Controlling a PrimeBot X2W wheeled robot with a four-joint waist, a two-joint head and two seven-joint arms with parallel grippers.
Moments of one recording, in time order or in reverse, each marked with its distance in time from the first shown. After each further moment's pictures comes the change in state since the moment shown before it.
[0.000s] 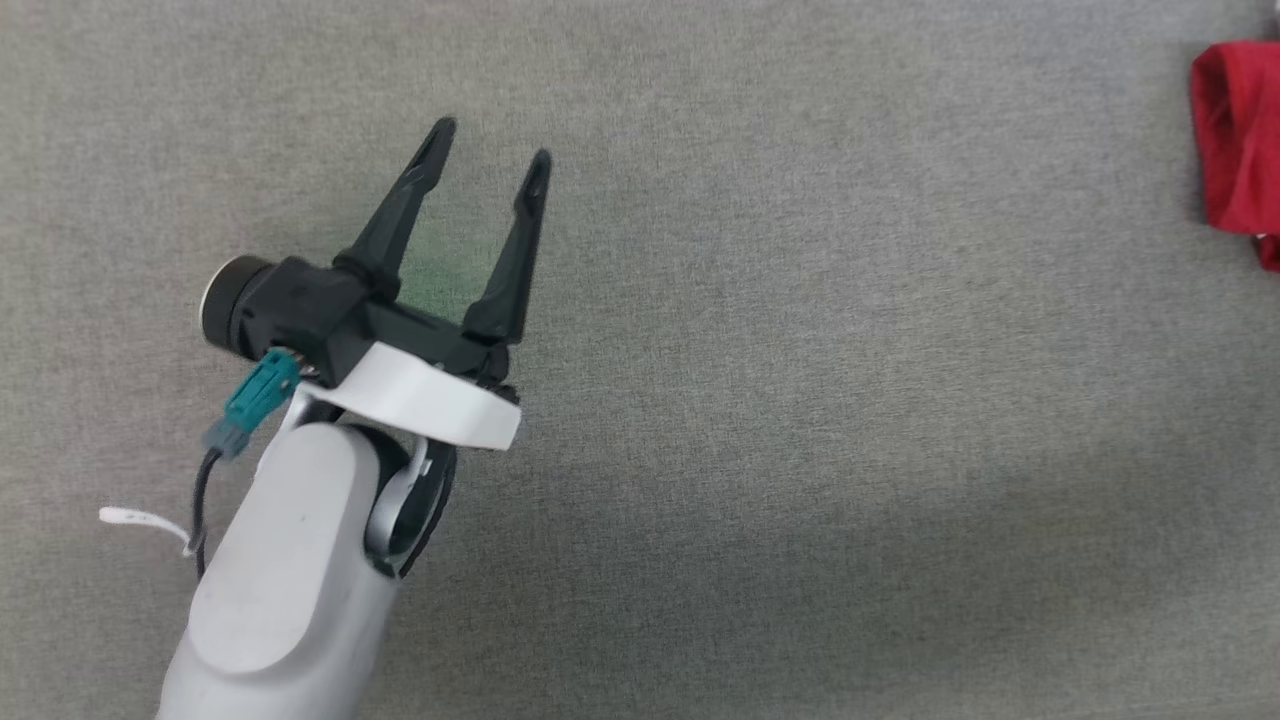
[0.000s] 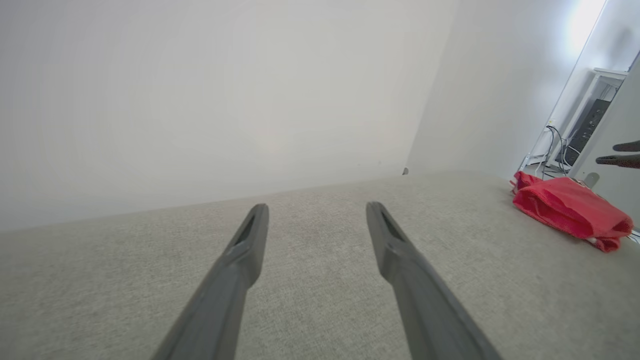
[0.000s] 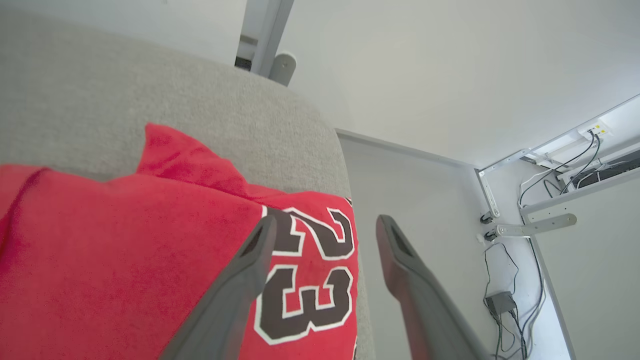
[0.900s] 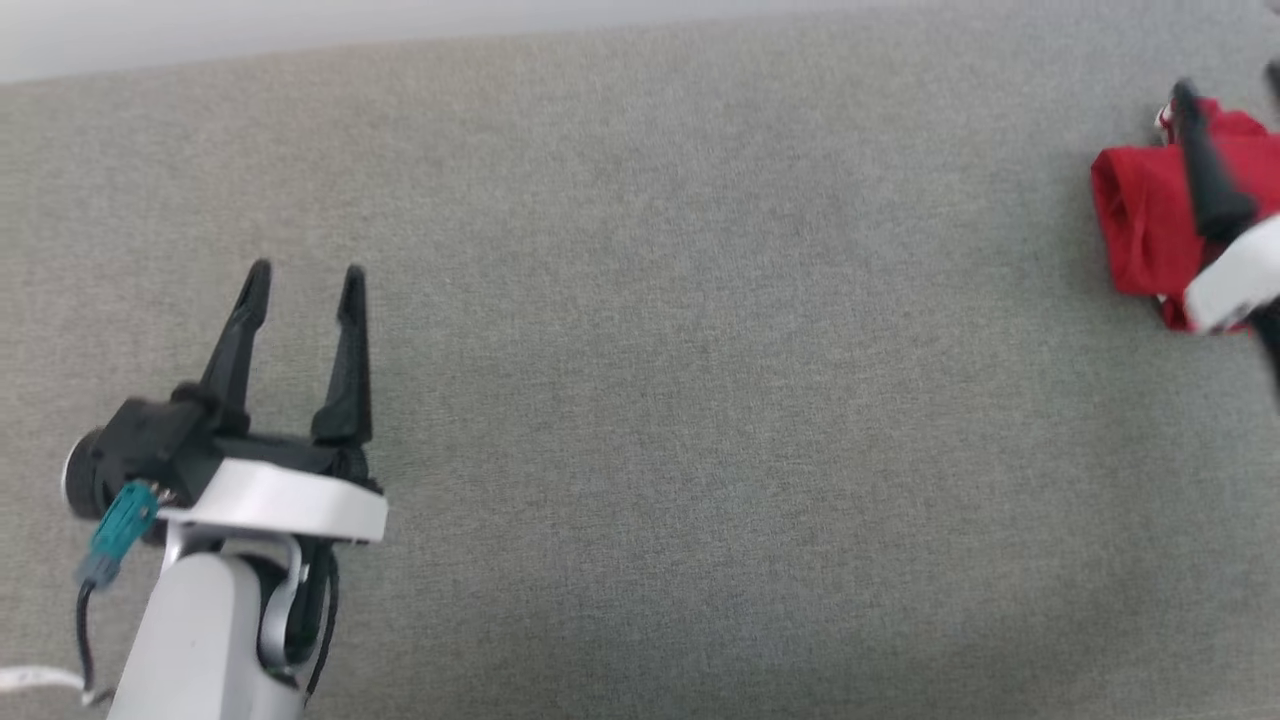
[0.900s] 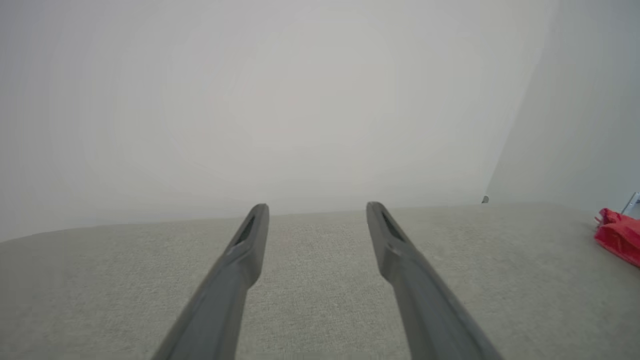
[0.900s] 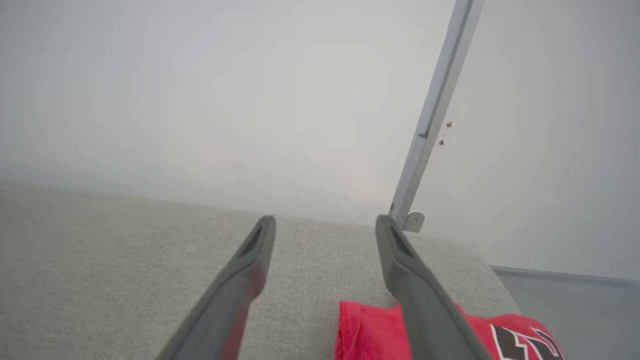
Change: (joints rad) left arm 0.237 0.003 0.249 -0.046 0.038 0.021 0.000; right arm 0.277 0.242 -0.159 -0.323 0.050 0.000 -0.266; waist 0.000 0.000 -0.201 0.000
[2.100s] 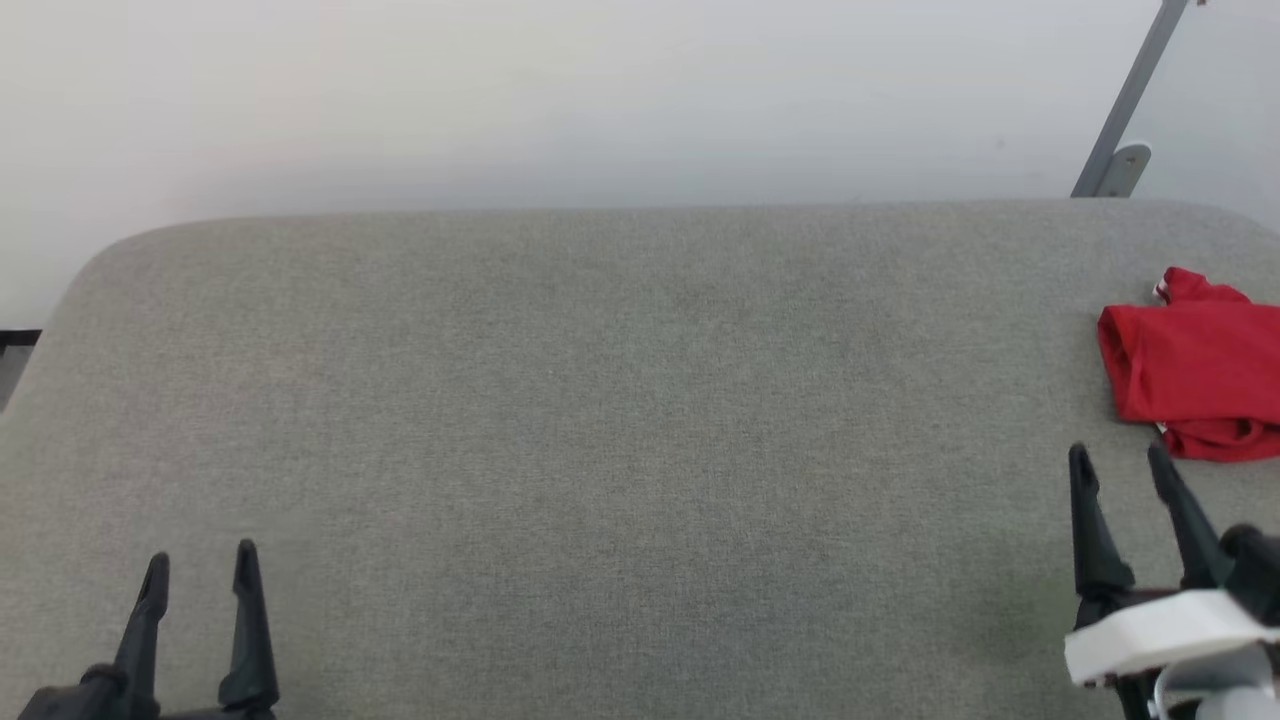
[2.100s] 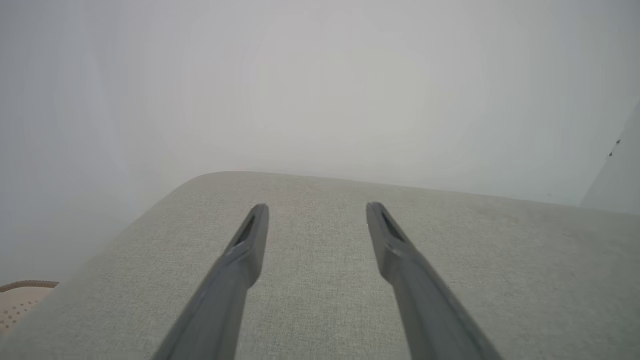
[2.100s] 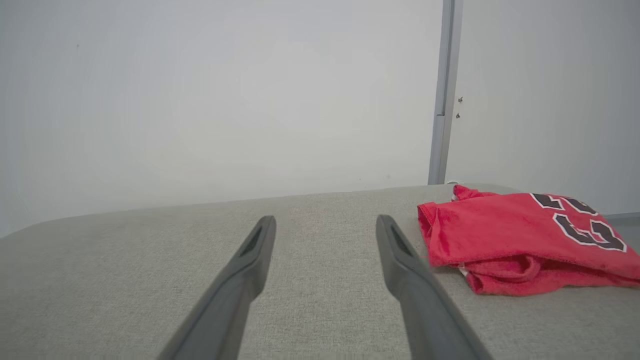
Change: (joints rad) left arm 0.471 -0.077 0.238 -0.134 0.032 -0.019 0.000; right arm 0.804 0.392 -0.518 -0.518 -0.333 0.000 0.000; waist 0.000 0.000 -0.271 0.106
